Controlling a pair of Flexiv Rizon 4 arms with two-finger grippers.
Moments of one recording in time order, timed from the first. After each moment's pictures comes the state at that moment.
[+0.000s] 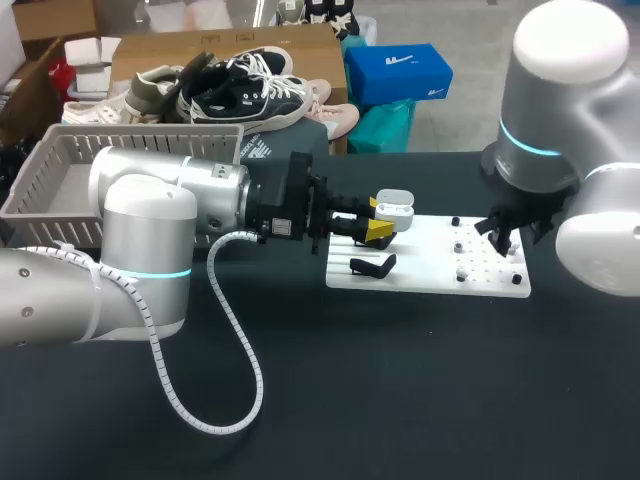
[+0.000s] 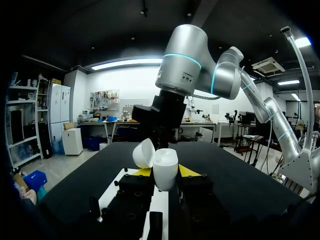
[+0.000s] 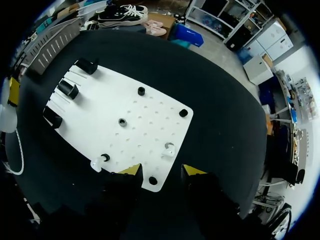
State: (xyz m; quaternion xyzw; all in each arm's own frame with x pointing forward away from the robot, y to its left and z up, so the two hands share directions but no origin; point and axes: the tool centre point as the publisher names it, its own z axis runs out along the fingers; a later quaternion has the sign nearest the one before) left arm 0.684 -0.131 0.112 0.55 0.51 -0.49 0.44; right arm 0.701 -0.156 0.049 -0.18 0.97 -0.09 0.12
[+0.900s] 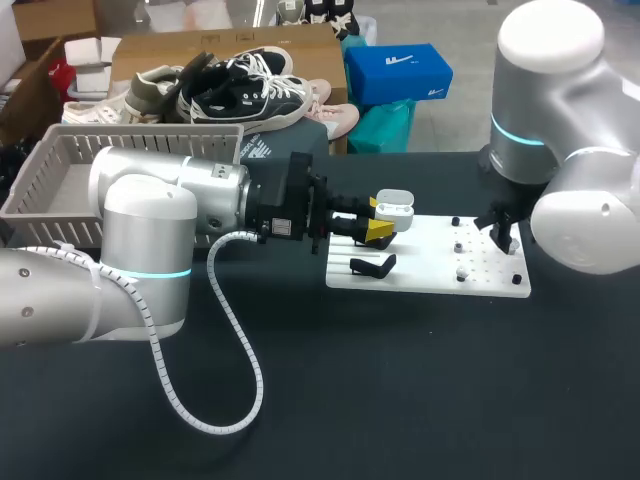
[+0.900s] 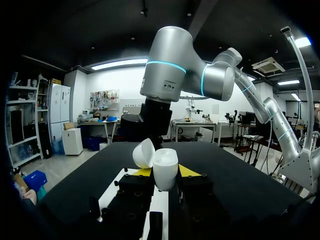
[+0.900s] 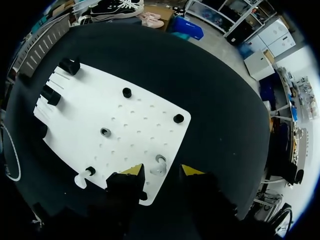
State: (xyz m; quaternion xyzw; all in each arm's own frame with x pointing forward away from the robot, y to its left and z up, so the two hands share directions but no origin) left arm 0.684 -0.131 0.112 0.55 0.51 -0.49 0.44; right arm 0.724 -0.166 0.030 -0.18 0.98 -0.10 0.09
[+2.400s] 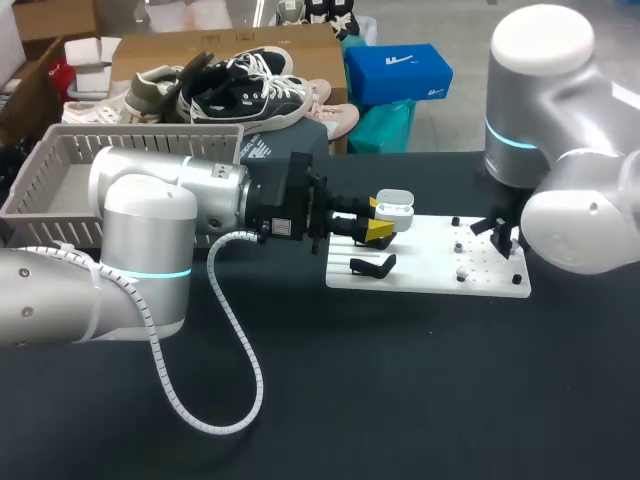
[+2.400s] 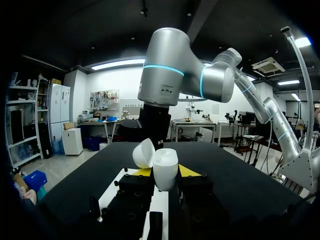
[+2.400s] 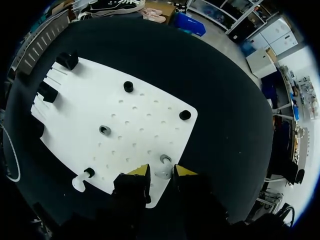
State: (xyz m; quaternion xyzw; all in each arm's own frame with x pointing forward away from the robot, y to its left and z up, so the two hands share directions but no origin) left arm 0.684 -0.131 0.112 0.55 0.51 -0.49 0.44; right arm 0.722 -0.162 0.018 -0.17 0.98 -0.09 0.07
